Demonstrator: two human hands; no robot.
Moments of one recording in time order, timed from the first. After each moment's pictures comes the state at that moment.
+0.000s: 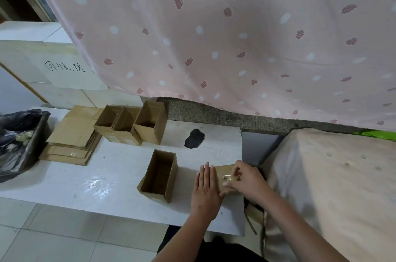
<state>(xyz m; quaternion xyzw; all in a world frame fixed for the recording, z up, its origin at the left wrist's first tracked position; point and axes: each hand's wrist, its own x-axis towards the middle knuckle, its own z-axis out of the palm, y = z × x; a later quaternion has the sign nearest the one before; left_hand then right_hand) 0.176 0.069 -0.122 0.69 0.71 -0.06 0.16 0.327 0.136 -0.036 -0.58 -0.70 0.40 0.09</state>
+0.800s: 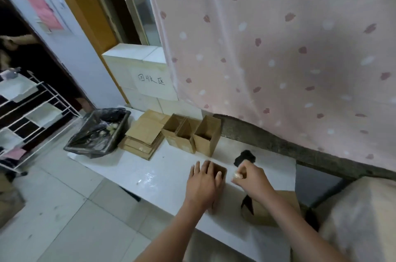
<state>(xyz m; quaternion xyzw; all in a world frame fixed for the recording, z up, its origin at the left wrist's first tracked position) 0.041 0.050 0.000 0.55 0.83 0.03 0.12 0.197 0.142 0.027 -0.50 -0.74 0.43 0.08</state>
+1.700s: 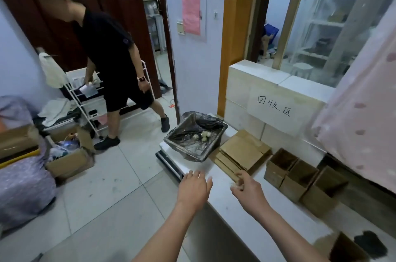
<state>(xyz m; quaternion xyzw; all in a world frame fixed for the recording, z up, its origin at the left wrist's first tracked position) -0.322 -0.164 0.034 0.37 0.92 0.03 0.08 -0.192 -0.029 0.050 -0.35 -0.83 0.42 0.05</state>
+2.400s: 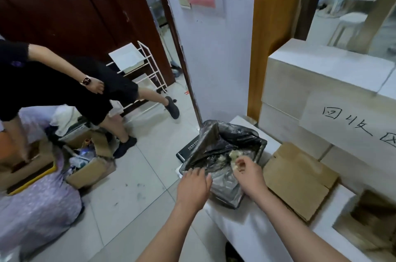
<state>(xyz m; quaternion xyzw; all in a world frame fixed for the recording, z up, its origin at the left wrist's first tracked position) -0.600 -0.076 -0.009 0.33 0.94 0.00 0.11 -0.518 0.093 -0.032 -0.36 -0.79 0.50 0.06</state>
